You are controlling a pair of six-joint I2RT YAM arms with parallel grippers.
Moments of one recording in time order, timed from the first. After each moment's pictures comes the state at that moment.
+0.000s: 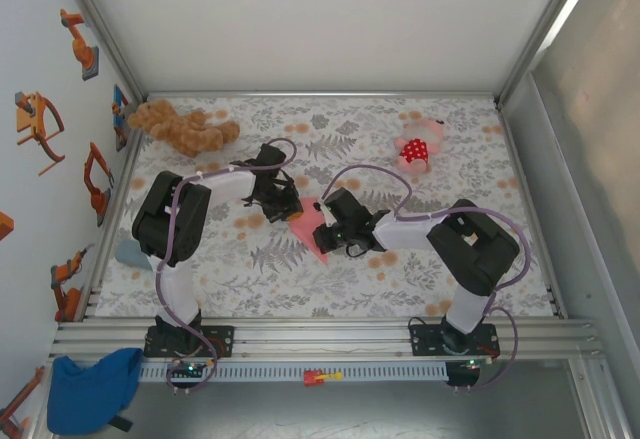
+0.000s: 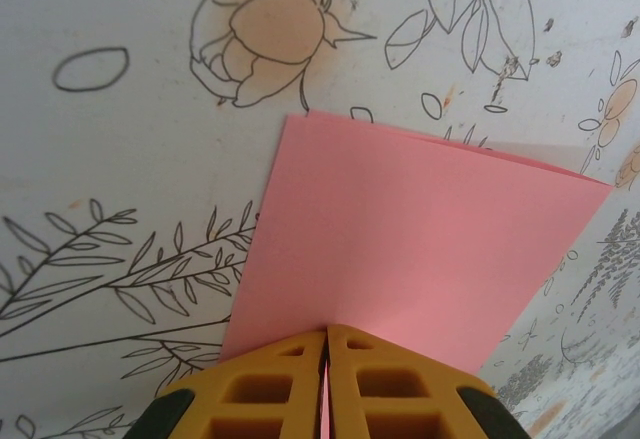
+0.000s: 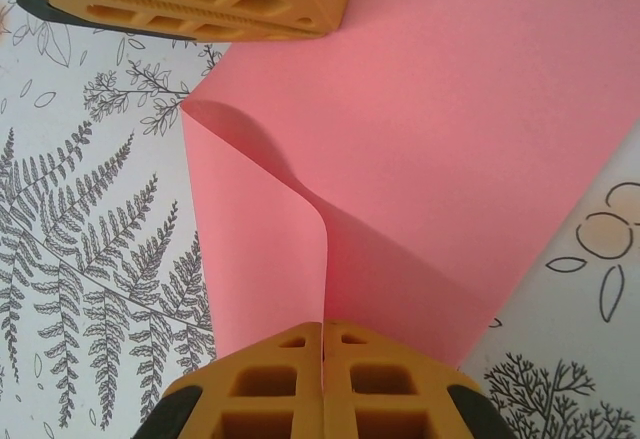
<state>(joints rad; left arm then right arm) -0.53 1.95 1.18 -0.50 0.41 -0.82 0.83 1.76 0.83 0.02 -0.23 0.41</state>
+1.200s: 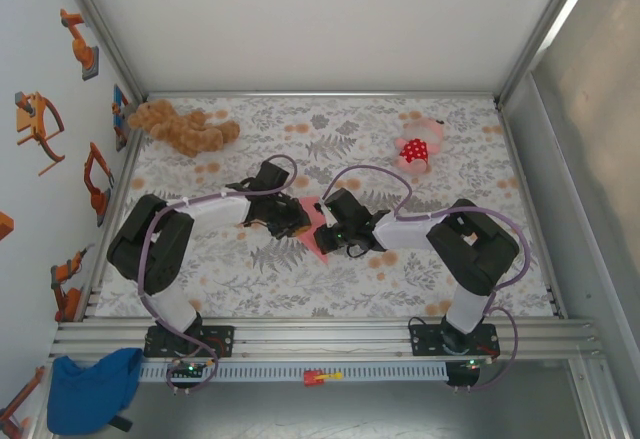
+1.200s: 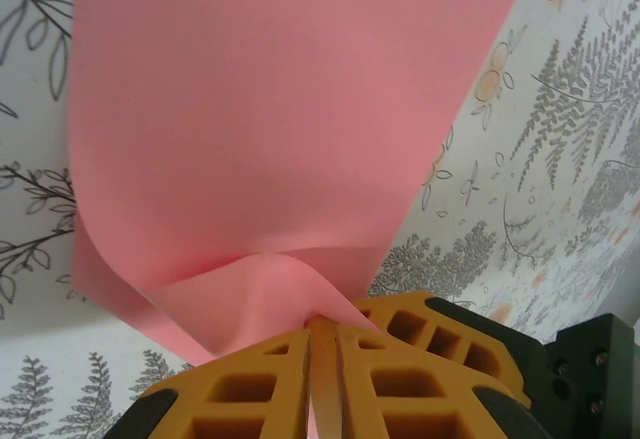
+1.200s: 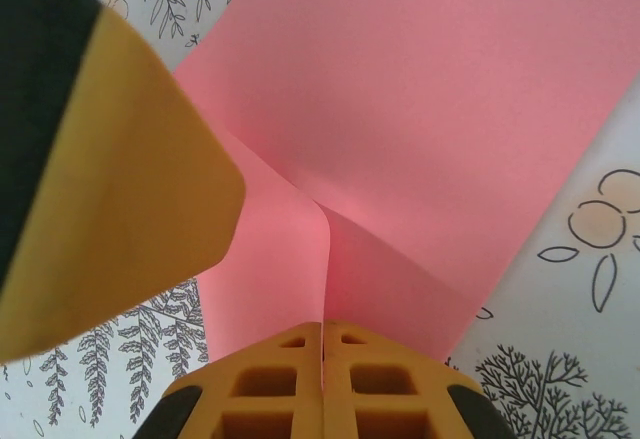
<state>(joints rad) -0.64 1.72 0.94 -0.33 0.45 -1.00 0.82 1.76 0.83 0.00 -0.22 0.41</state>
